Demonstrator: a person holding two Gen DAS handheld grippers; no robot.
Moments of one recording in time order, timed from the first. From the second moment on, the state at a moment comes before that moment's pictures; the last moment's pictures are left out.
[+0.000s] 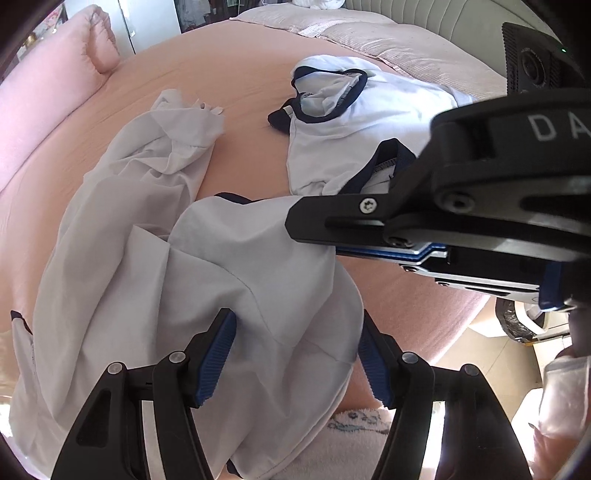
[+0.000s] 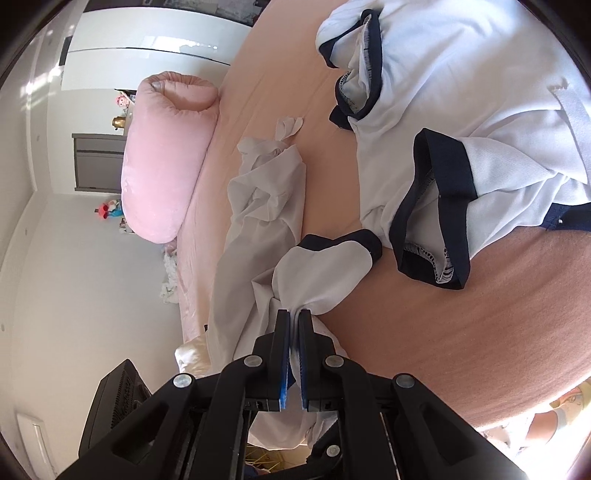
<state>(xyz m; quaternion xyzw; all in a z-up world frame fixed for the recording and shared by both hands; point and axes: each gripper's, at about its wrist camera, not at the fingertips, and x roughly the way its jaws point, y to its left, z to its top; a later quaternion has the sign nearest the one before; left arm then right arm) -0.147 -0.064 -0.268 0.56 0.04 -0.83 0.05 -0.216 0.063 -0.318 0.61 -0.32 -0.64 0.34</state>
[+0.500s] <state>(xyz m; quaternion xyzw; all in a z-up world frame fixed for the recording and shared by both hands) -0.133 -0.107 -0.267 0.55 0.11 -0.83 0.04 -0.211 0.070 -0.349 0.64 -0.41 -0.58 0.30</state>
